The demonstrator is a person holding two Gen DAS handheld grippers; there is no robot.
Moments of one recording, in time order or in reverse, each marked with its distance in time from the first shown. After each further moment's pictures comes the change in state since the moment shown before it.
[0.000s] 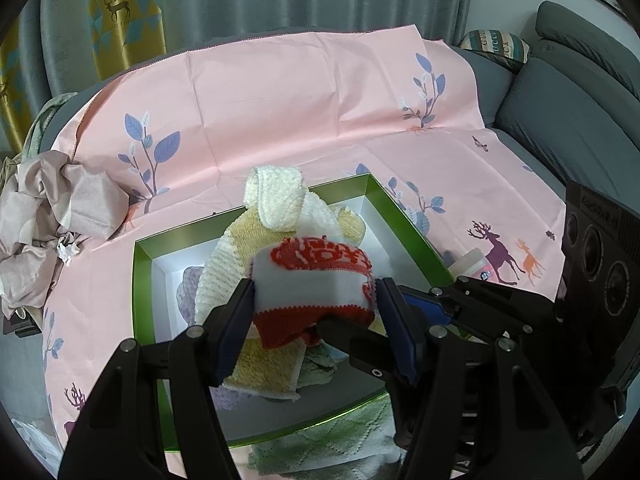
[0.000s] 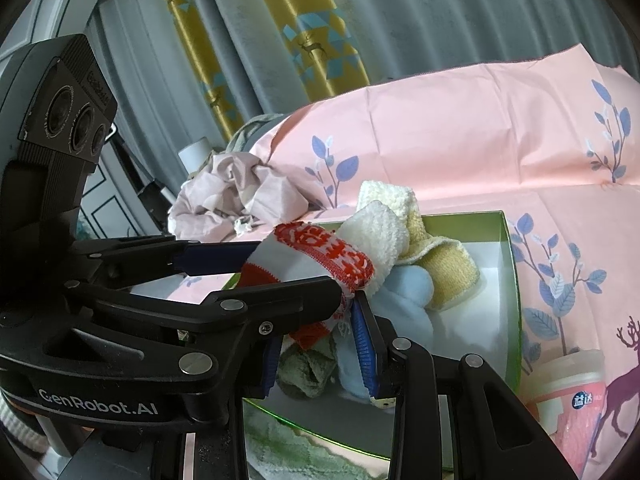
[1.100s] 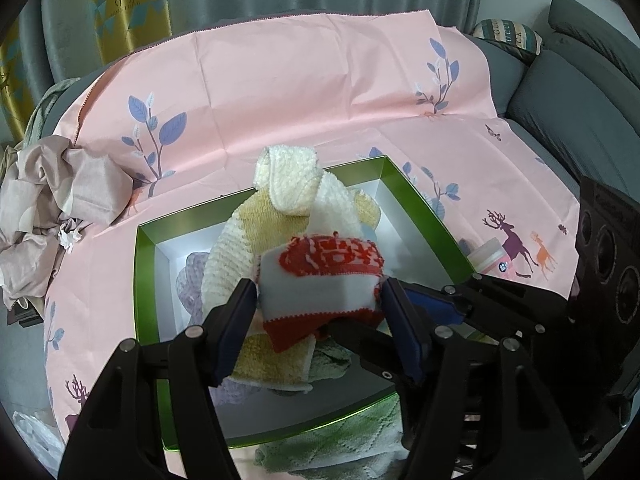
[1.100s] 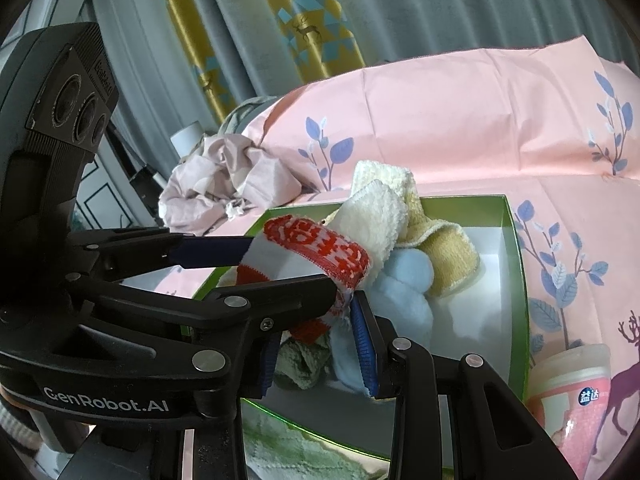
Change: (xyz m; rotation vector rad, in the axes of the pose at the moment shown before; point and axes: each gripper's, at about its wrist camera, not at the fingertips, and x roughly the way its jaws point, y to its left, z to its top) left arm 0.014 0.008 -0.002 -0.015 0.059 0.023; right arm 0.009 0.000 -0.003 -0.009 0.061 -0.016
